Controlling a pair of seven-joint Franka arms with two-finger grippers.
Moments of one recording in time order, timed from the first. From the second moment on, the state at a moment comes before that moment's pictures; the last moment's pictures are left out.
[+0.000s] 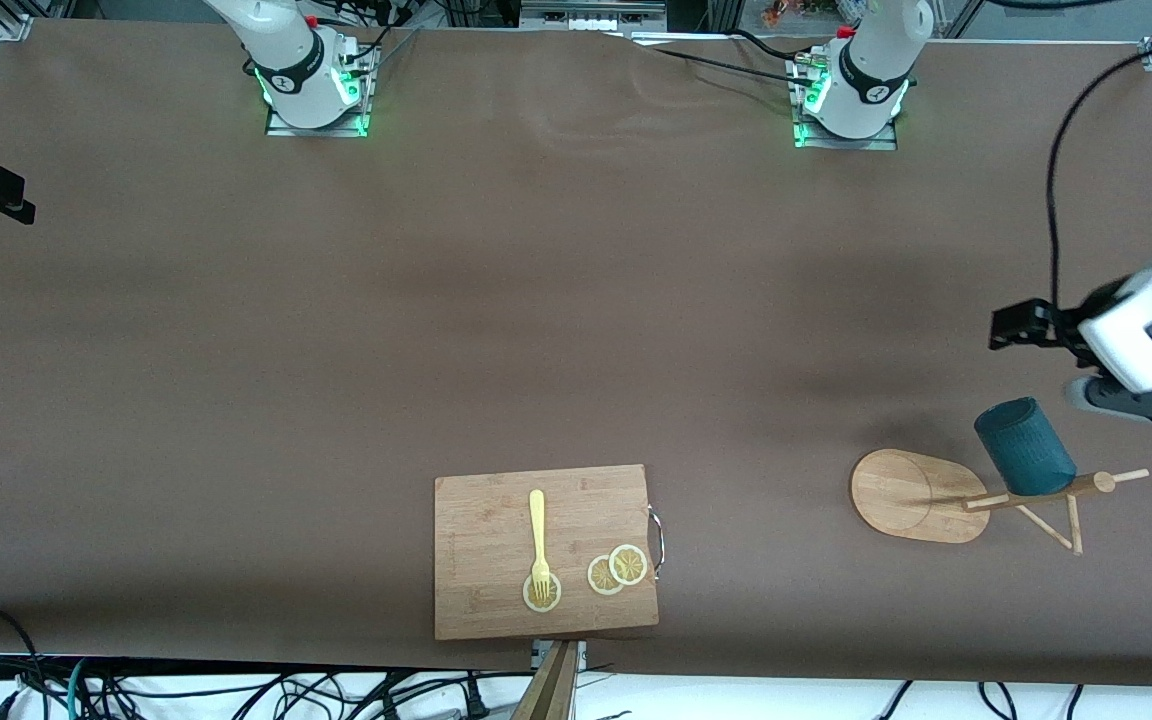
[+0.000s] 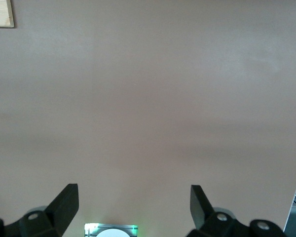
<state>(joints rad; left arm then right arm) 0.09 0.38 -0.22 -1.17 0.10 1.42 0.08 -0.04 0.07 -0.04 -1.42 -0.07 1.41 -0.16</state>
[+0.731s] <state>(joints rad) -0.03 0.03 -0.06 -1.69 0.03 1.68 0.08 -0.04 0.07 -0.04 -1.42 -0.07 1.41 -0.16</state>
